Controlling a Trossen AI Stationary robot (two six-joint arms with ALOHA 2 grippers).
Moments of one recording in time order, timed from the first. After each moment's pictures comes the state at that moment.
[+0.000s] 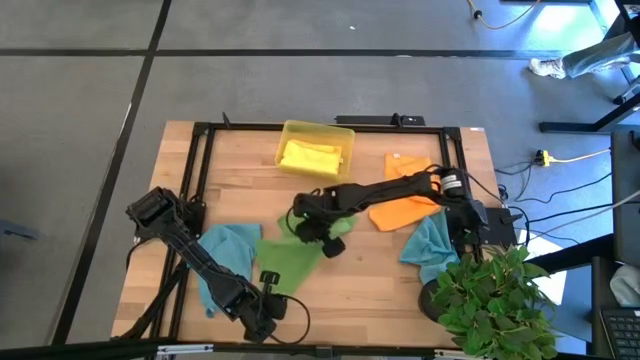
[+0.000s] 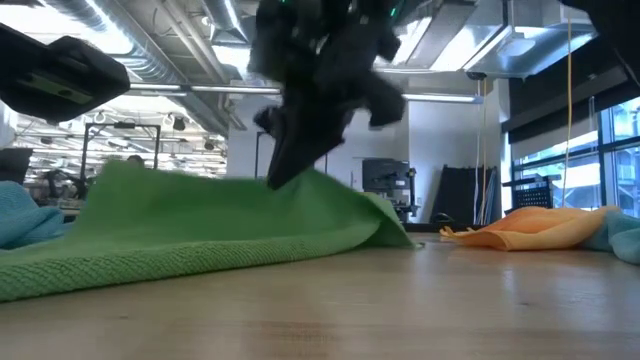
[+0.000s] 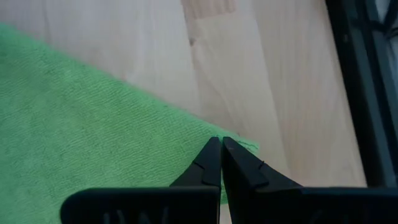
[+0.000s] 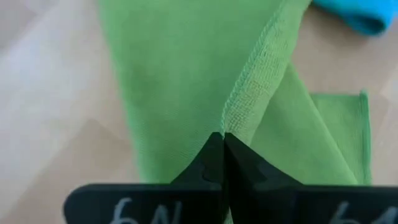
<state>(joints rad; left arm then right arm) -0.78 1.88 1.20 -0.52 -0.25 -0.57 0.06 2.13 1.66 -0.60 -0.25 -0.52</state>
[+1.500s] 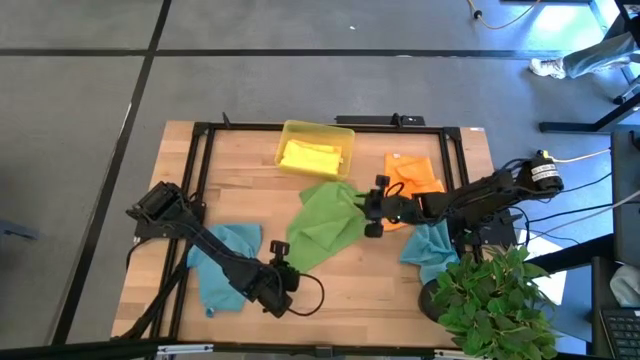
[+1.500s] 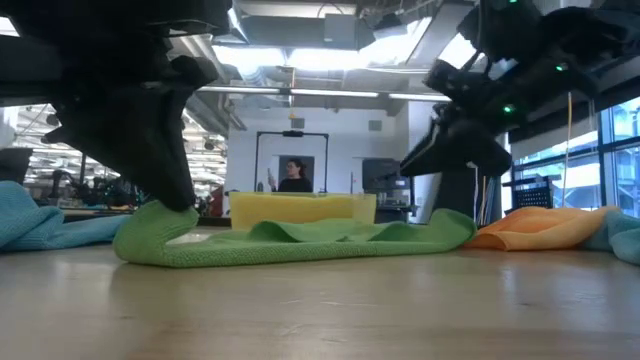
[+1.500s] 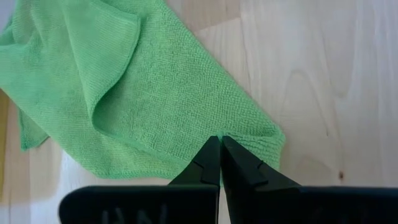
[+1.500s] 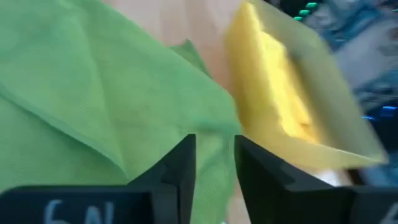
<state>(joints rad) -0.63 1.88 1.20 -0.65 -0.56 -0.39 0.09 1.42 0.52 0.30 0.47 -0.22</state>
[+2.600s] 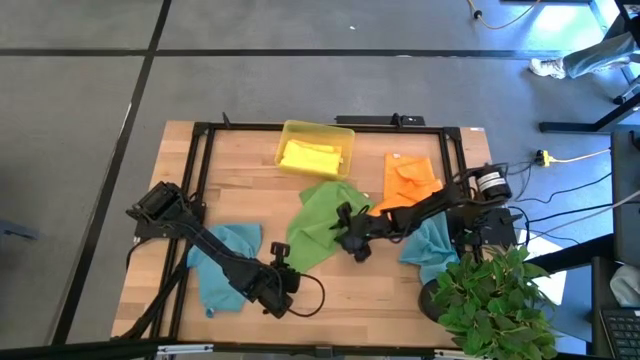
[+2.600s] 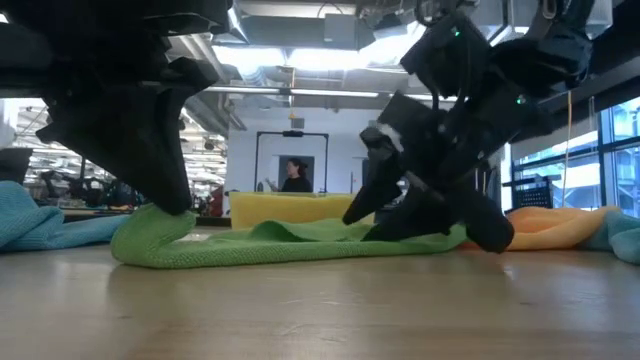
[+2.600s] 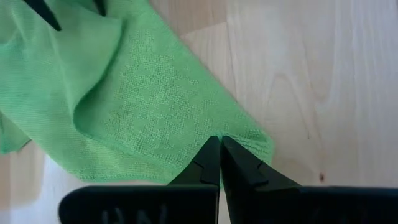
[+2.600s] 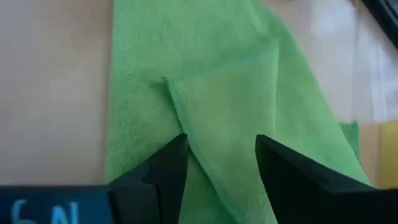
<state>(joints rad) -0.63 1.88 1.20 -0.63 -0.53 -0.40 0.16 1.85 0.73 0.42 0.21 -0.61</state>
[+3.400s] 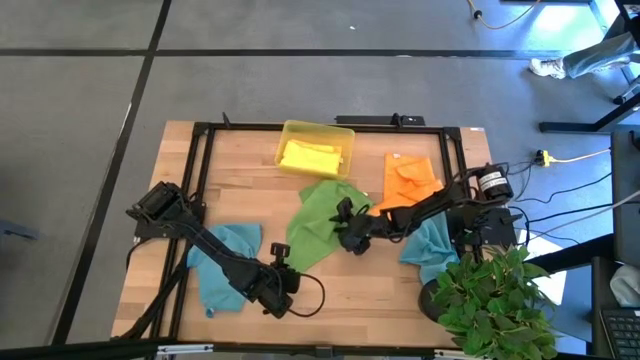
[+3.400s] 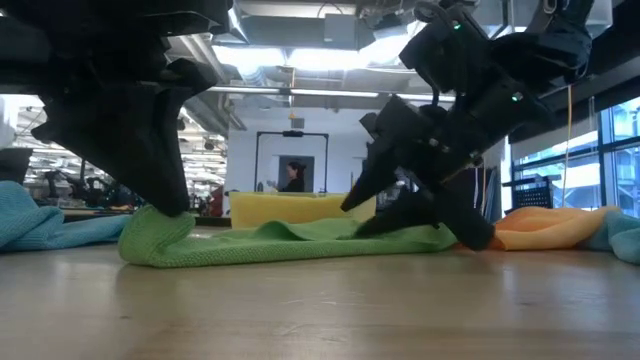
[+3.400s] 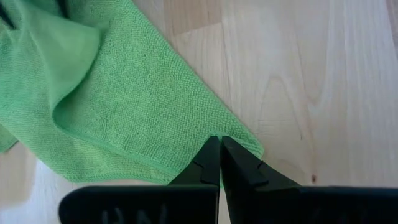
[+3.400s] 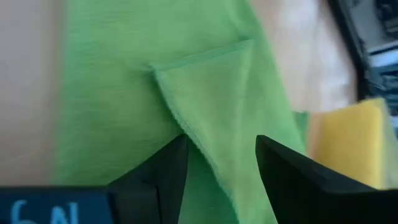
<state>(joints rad) -0.63 1.88 1.20 -0.62 -0.51 -0.41 0.16 1.84 0.74 0.41 0.36 -0.74</state>
